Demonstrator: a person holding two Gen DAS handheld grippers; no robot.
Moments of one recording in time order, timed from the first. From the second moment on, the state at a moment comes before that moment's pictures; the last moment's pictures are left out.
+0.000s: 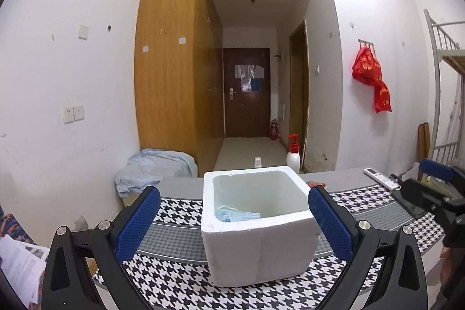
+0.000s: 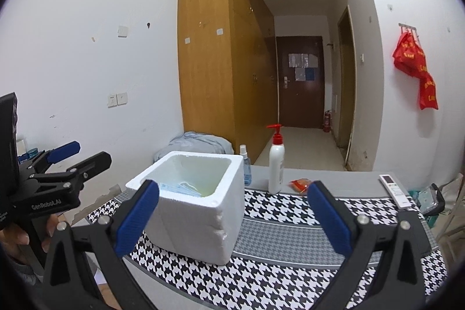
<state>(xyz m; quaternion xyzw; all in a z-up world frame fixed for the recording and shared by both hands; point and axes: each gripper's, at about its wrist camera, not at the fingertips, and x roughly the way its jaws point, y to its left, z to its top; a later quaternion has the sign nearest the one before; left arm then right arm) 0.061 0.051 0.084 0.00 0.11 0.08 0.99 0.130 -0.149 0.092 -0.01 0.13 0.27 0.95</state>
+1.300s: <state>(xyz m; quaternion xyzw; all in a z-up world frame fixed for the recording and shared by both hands) -0.039 0.024 0.016 0.00 0.08 0.03 1.00 0.026 -0.172 0.030 0.00 0.10 0.24 0.97</state>
